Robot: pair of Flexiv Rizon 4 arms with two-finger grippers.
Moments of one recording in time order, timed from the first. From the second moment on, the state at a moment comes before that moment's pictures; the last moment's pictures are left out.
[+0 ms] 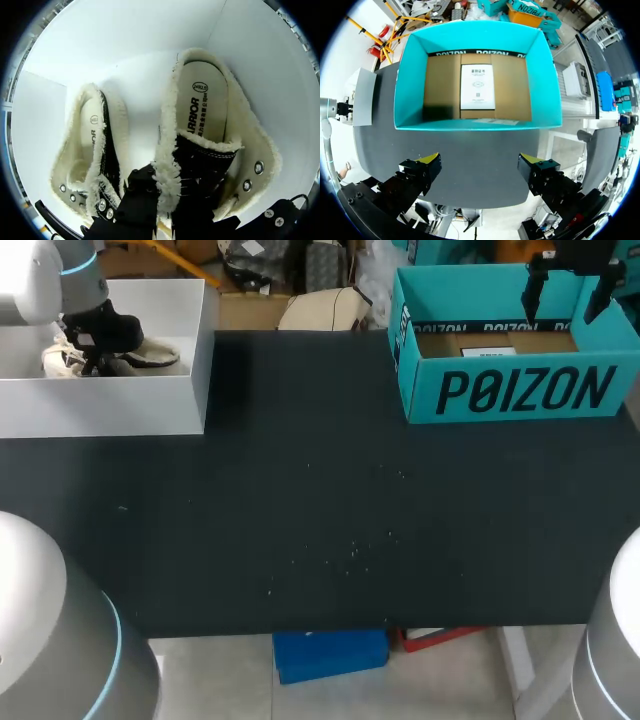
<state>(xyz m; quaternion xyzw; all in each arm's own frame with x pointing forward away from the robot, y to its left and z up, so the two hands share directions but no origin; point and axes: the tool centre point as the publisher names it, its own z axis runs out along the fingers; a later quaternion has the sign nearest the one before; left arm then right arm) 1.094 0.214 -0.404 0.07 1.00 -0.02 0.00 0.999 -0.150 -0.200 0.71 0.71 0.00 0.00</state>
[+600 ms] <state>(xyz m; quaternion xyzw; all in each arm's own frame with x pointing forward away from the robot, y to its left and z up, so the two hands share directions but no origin) 1.106 0.220 -0.292 0.12 0.99 -0.01 0.06 0.999 -0.150 -0.200 0.71 0.71 0.00 0.00</state>
